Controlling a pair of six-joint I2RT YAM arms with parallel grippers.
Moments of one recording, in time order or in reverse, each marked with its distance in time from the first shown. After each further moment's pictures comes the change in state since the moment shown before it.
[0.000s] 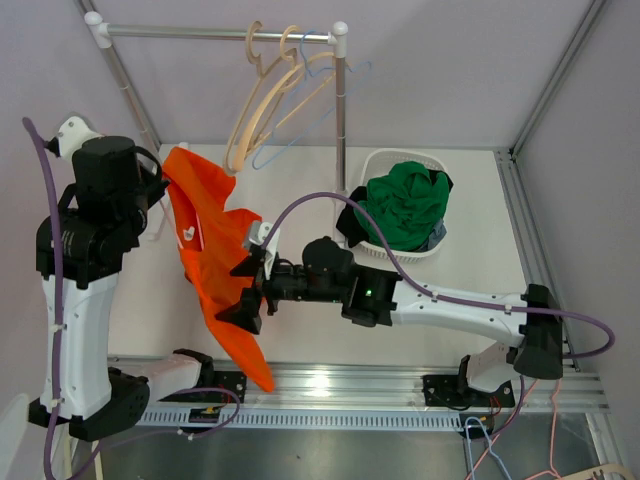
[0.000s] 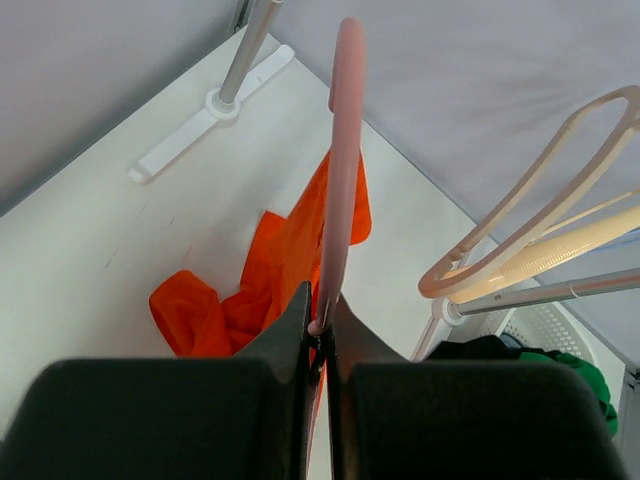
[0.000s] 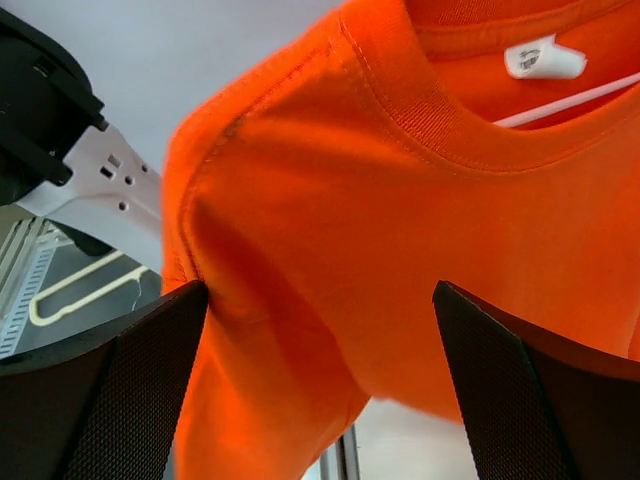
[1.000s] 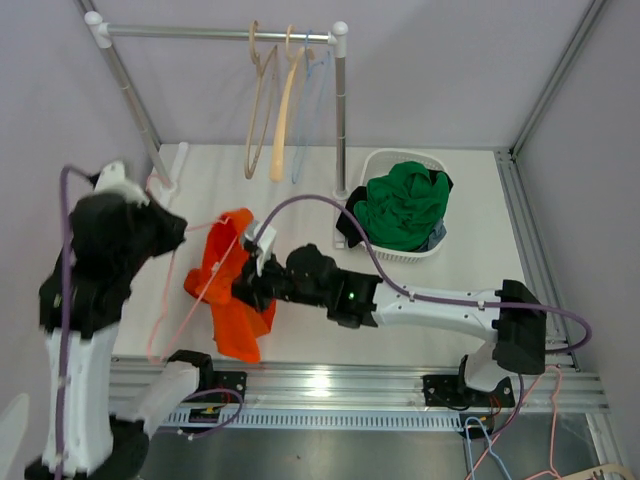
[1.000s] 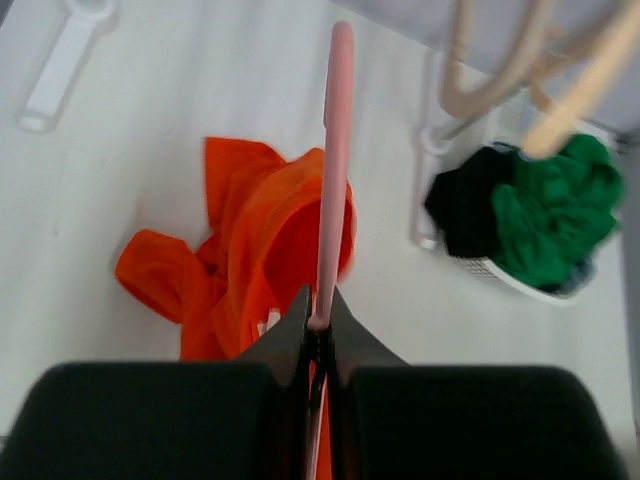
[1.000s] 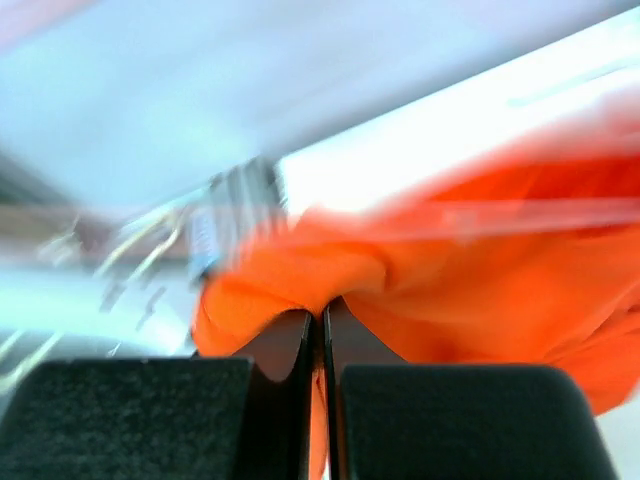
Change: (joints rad) left arm 0.101 -0.206 -0.317 0.055 0.443 0.223; right arm 0.042 0.099 -0.067 0.087 0.156 0.100
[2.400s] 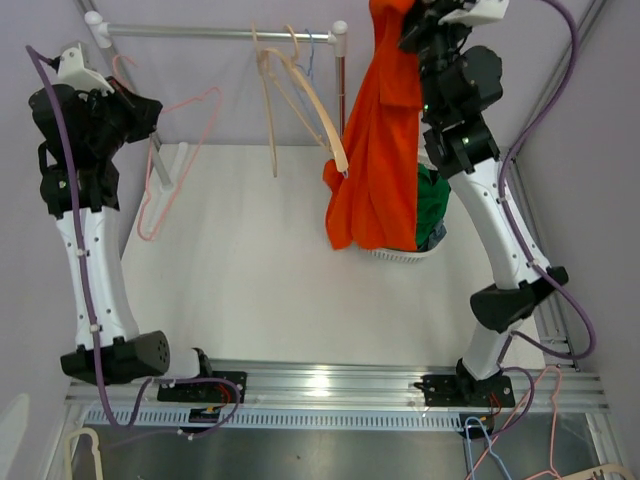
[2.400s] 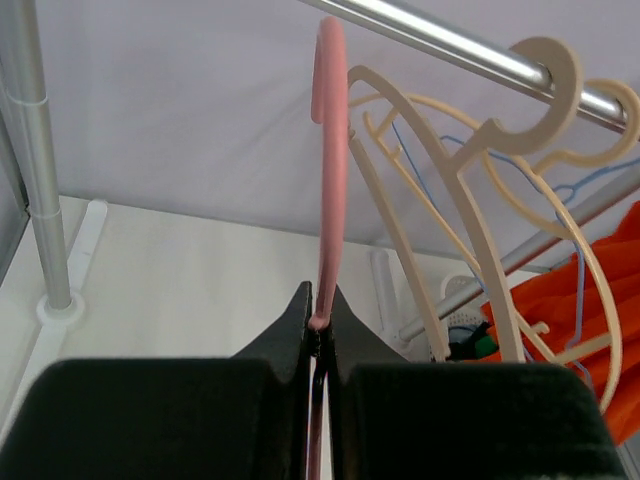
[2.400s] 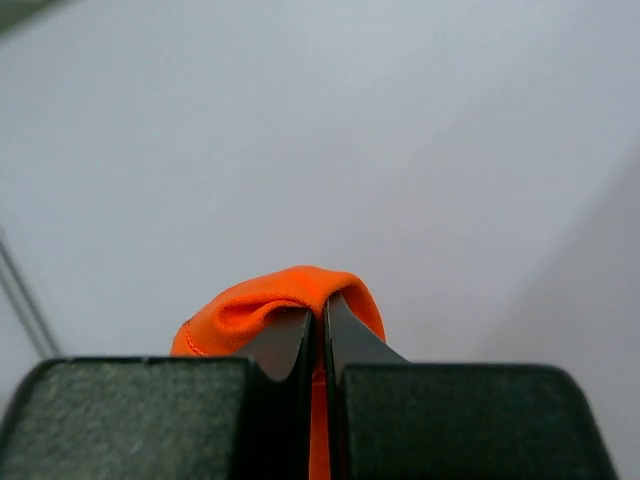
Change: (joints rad) left arm 0.382 0.375 0.243 0.550 0.518 0.144; right arm -0.816 0.177 0.980 -0.140 0.364 -0.157
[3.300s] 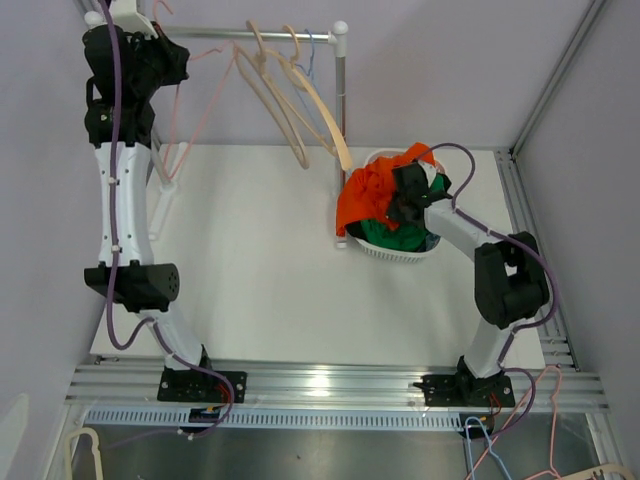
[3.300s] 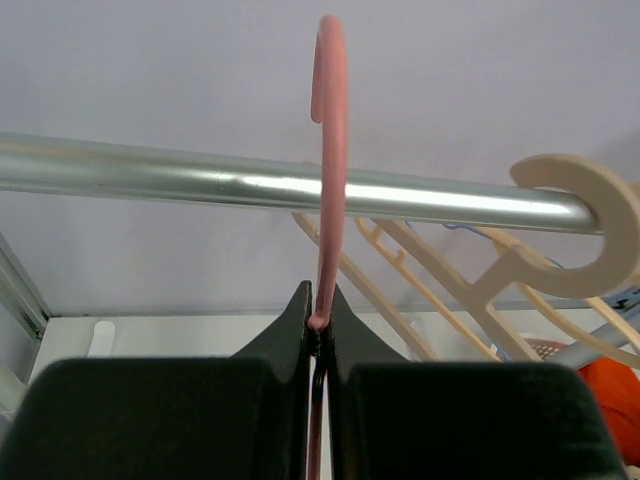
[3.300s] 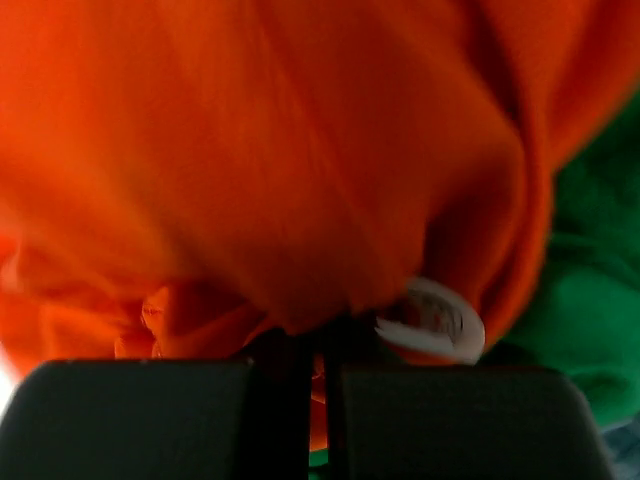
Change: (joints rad) left arm -0.179 0.479 0.535 0.034 -0.146 0.129; right arm -0.122 0.045 -0.942 -0.440 -0.092 0.521
